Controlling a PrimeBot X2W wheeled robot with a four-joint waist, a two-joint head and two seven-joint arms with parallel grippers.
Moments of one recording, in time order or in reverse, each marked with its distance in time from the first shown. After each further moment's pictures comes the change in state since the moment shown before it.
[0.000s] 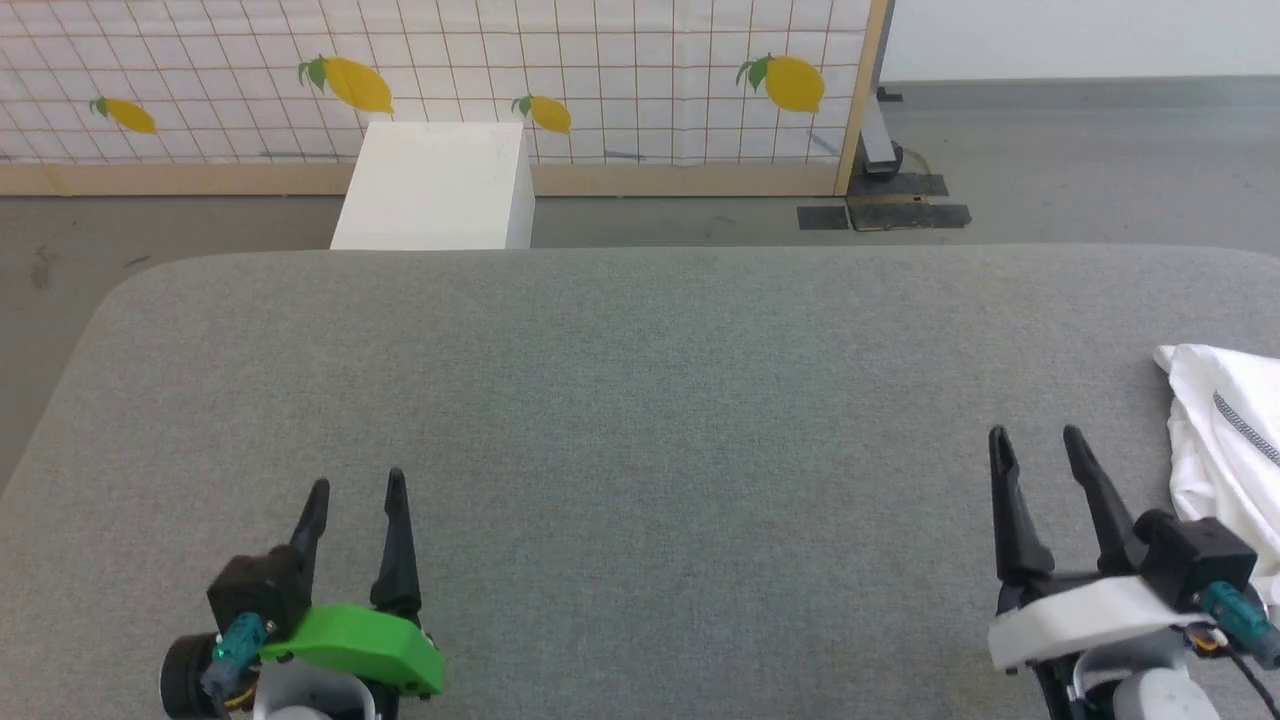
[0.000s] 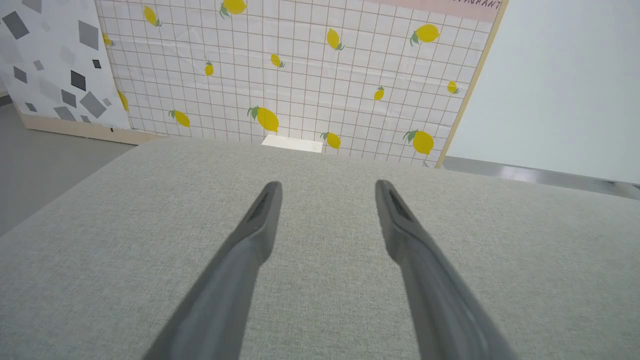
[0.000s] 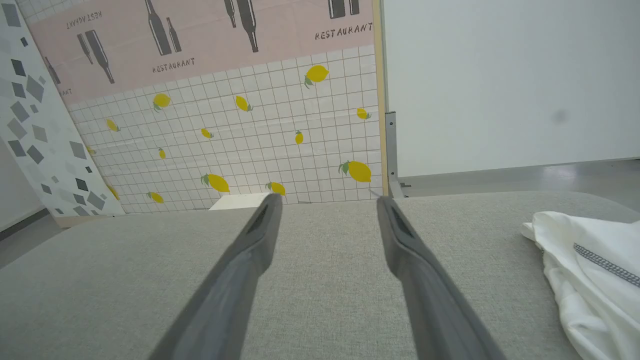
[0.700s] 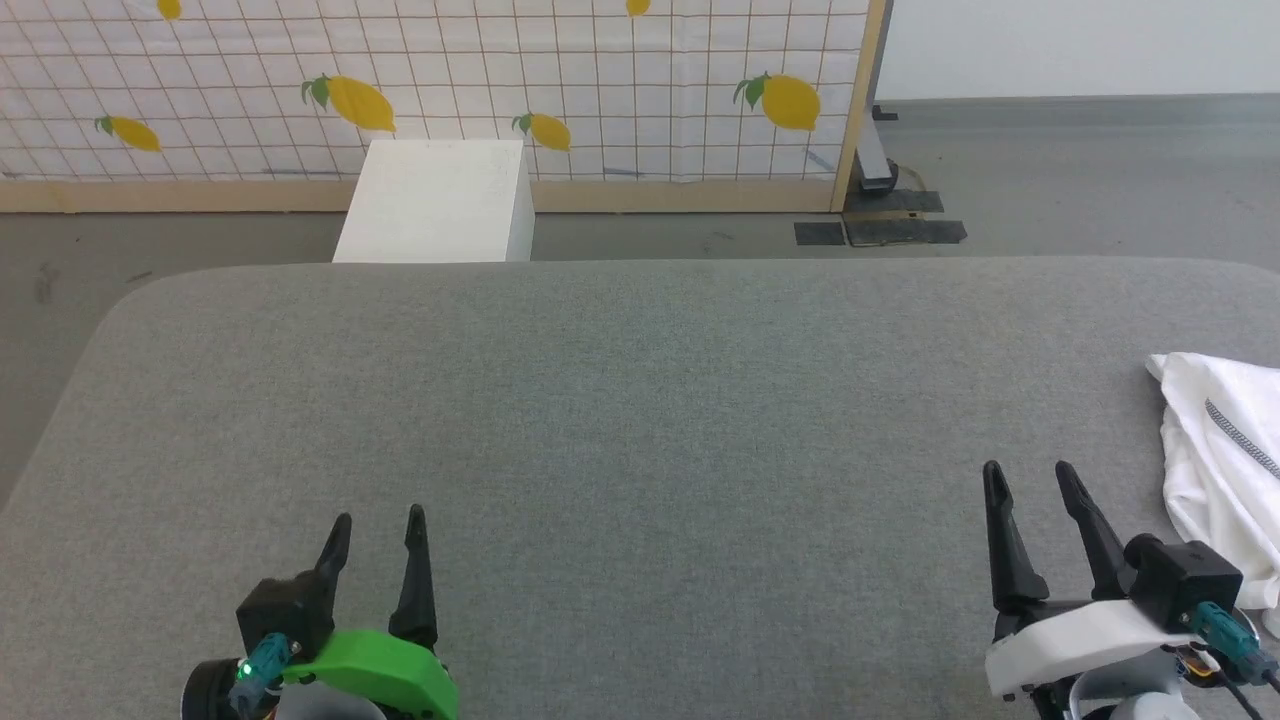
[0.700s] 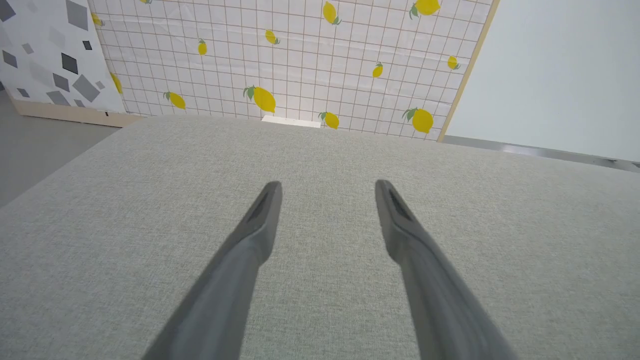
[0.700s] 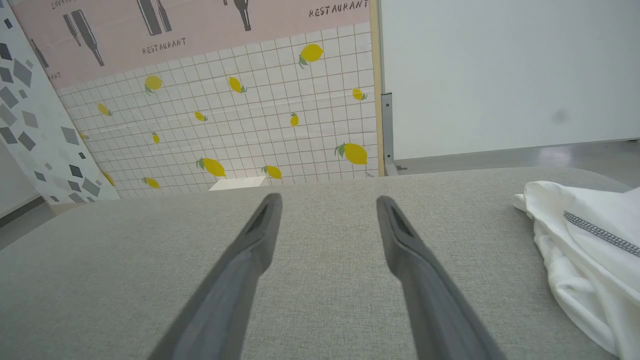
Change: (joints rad) left arm 0.016 -0.005 -0.027 0.074 0.005 -0.003 -0.012; right arm 0.031 0.000 0.001 0.041 -0.001 0.000 0.007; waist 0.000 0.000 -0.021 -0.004
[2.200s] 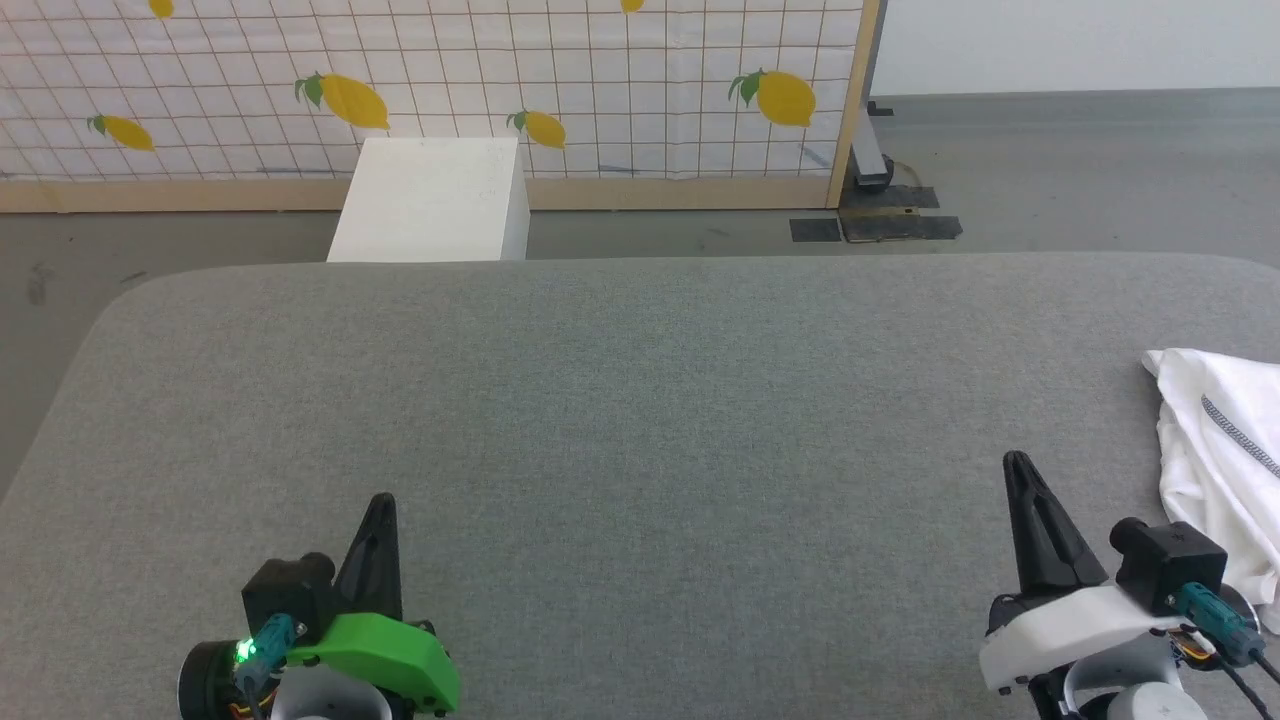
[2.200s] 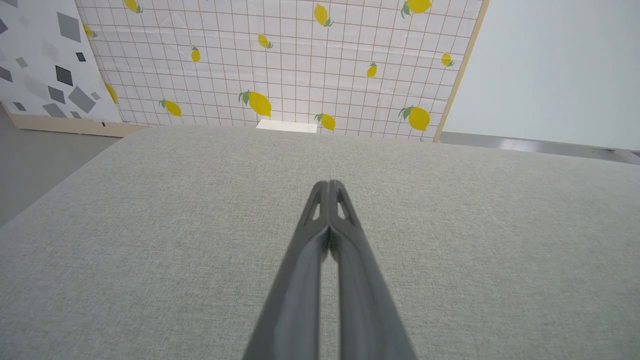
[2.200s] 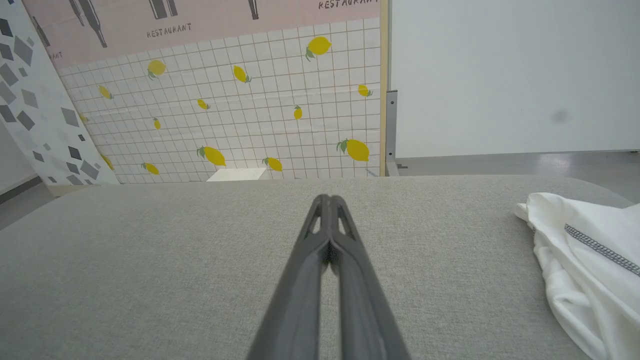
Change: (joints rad) left arm 0.000 -0.027 0.038 -0.054 0.076 -0.021 0.067; right arm 0.000 0.000 0.012 -0.054 -0.043 0.000 0.070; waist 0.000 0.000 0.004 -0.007
